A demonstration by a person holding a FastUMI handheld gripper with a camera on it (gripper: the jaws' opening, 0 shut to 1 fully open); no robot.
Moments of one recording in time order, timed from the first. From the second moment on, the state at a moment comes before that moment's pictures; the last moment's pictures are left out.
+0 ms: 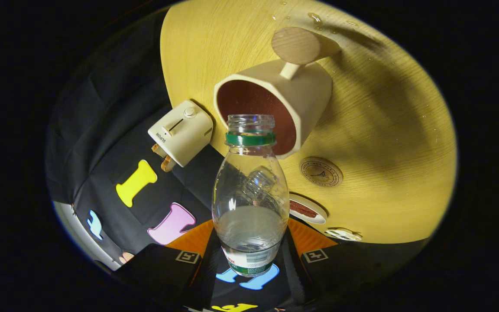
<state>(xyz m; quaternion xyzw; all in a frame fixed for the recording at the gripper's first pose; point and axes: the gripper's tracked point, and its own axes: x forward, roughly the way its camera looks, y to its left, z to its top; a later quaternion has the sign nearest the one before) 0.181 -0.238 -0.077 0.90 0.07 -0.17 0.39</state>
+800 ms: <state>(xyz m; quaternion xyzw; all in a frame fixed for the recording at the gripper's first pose) 0.118 -0.180 -0.031 0.51 0.10 -0.10 0.85</state>
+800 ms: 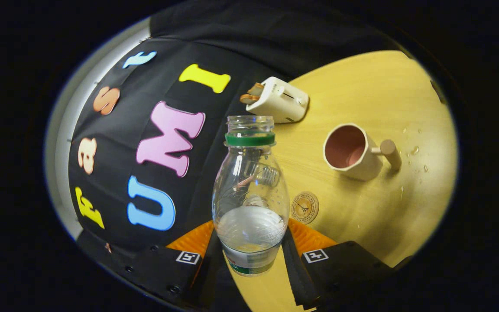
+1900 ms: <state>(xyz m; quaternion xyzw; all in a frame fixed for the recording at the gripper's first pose) 0.172 -0.169 -0.083 0.05 0.10 -0.16 0.98</state>
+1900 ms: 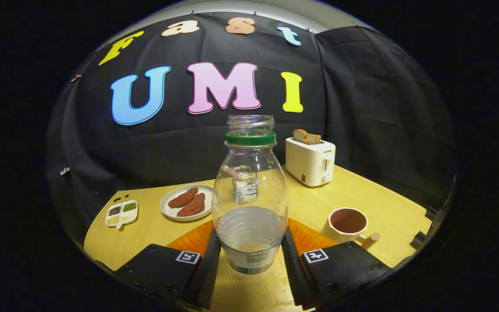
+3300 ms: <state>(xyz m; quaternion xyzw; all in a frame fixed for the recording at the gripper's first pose) 0.246 -0.198 -0.121 0.02 0.11 -0.18 0.98</state>
